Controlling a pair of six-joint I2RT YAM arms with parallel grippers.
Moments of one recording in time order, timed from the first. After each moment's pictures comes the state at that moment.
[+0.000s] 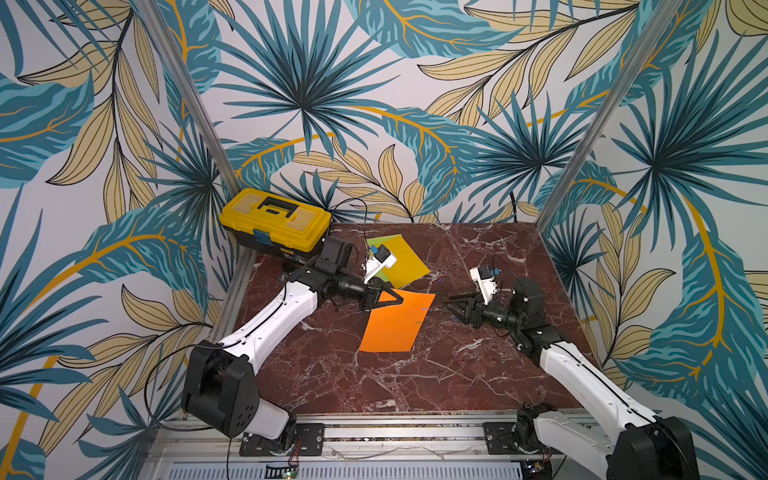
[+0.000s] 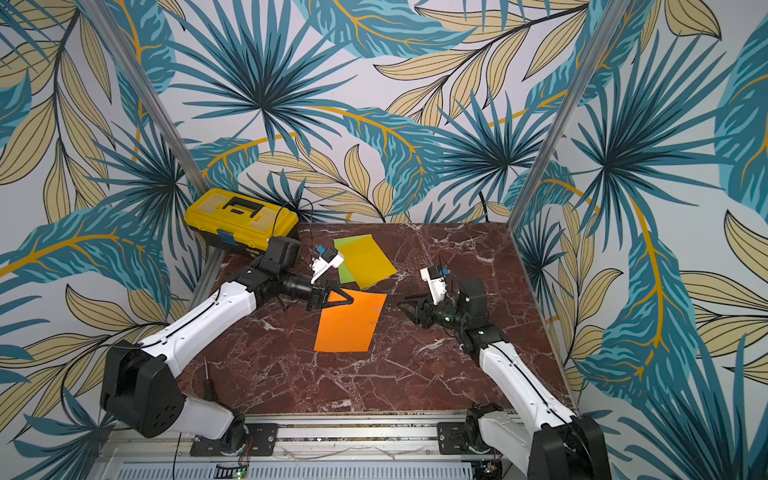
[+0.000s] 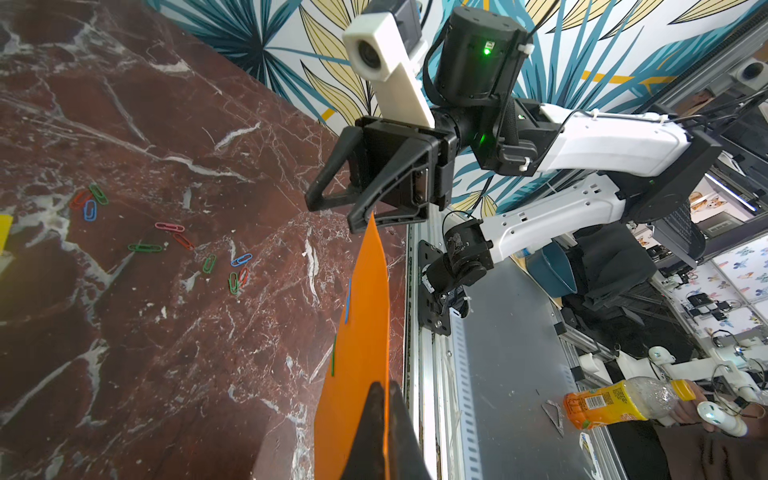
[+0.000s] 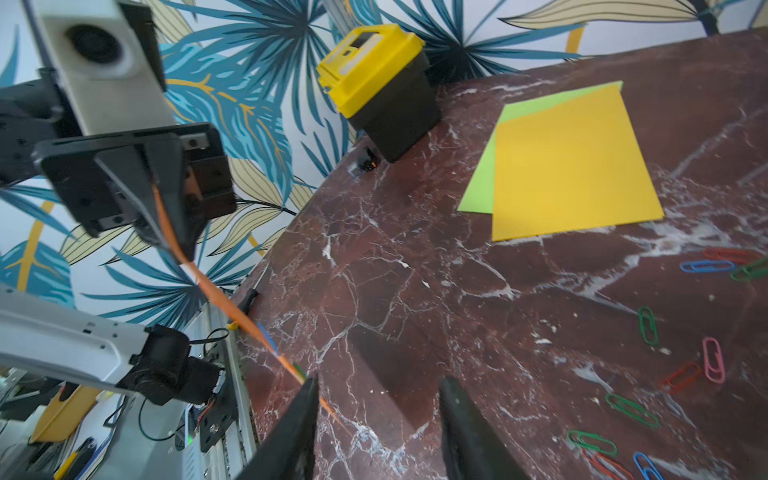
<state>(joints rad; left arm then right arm) -0.42 1.48 1.22 -0.50 1.15 0.10 0.18 1.04 0.60 0.07 -0.80 0.29</state>
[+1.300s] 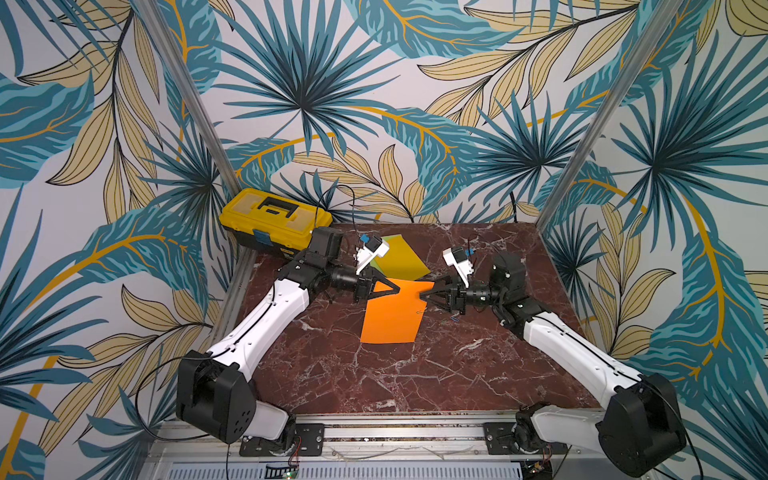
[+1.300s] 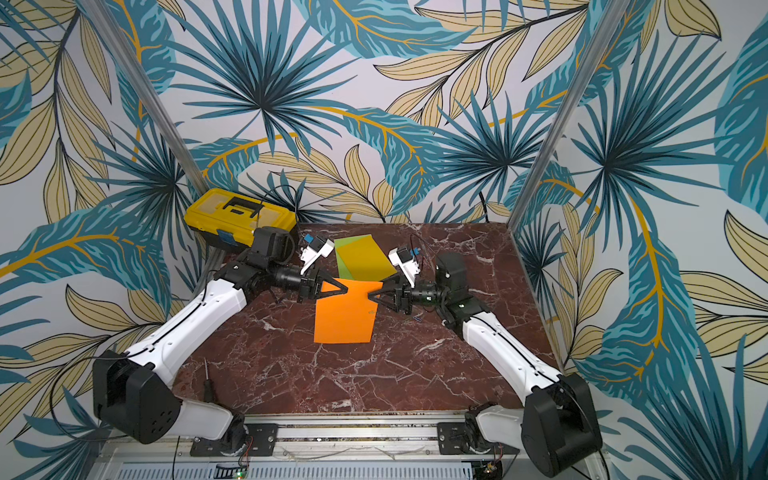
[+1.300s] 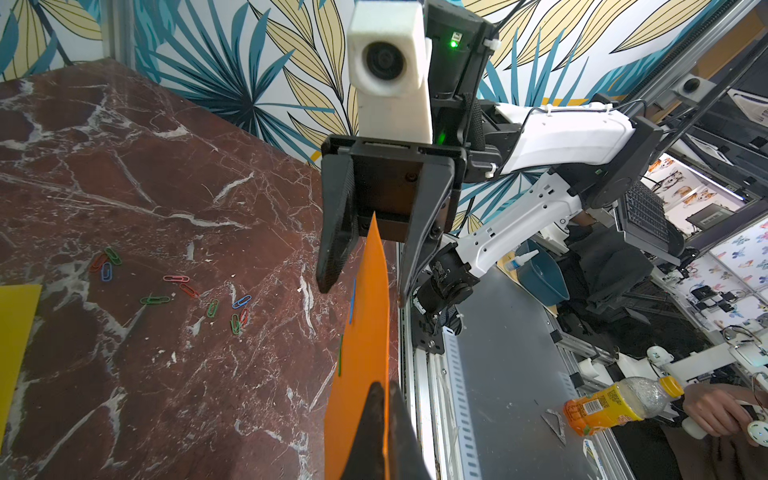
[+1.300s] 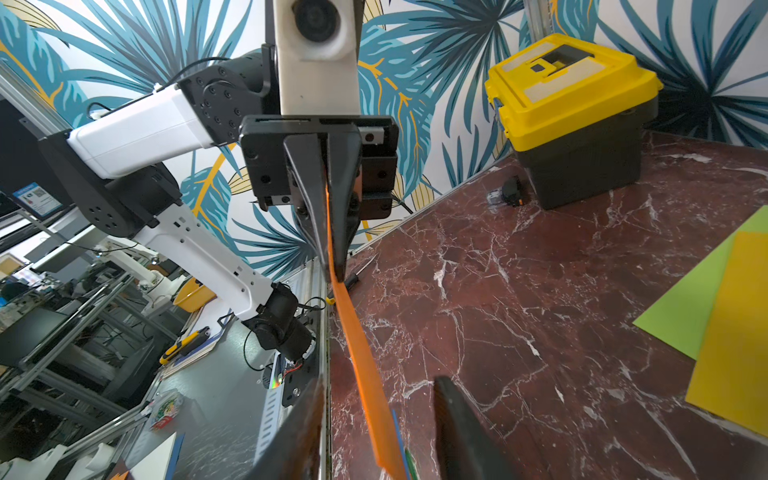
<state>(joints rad) -0.36 1.43 1.26 -0.50 1.22 0.10 0.35 1.27 0.87 0.16 -1.06 0.26</state>
